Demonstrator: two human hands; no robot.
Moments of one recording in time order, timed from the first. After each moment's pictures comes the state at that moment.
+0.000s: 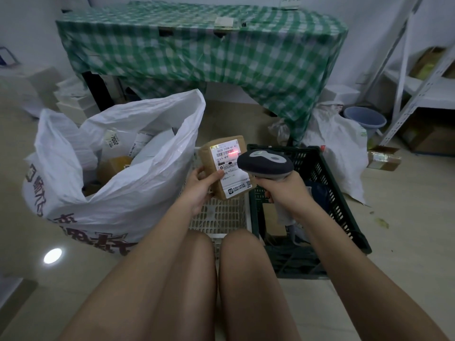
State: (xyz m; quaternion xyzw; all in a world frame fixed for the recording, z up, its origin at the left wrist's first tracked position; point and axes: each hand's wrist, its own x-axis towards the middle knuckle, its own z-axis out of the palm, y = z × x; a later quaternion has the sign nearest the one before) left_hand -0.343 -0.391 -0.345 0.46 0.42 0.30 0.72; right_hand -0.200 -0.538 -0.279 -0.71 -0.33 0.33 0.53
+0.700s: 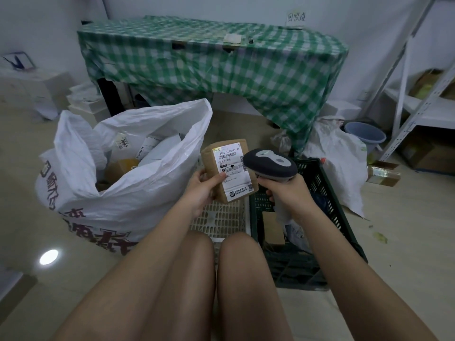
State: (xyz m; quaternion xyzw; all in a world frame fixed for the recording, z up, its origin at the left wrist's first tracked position) left_hand -0.354 -0.412 -0.320 0.47 0.41 0.32 0.71; right_hand -0.204 -0.549 -0.264 -0.68 -0.33 0.32 0.57
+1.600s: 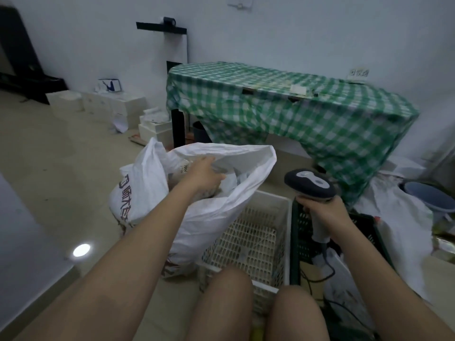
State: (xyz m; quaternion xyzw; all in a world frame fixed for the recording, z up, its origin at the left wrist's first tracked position) left_hand -0.464 -0.310 -0.222 0.77 0.53 0.22 0.28; right_hand -0.211 -0.463 -0.228 -0.70 -0.35 0.32 0.53
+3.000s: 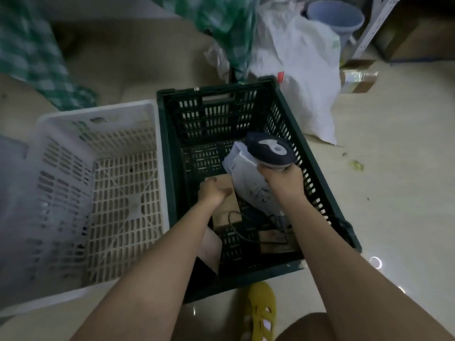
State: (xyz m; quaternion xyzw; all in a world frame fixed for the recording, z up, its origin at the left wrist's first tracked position) left_hand -0.039 -0.383 -0.595 0.69 0.53 -0.07 0.49; right_hand 0.054 -0.501 -0.510 -0.81 -0.04 0.26 0.53
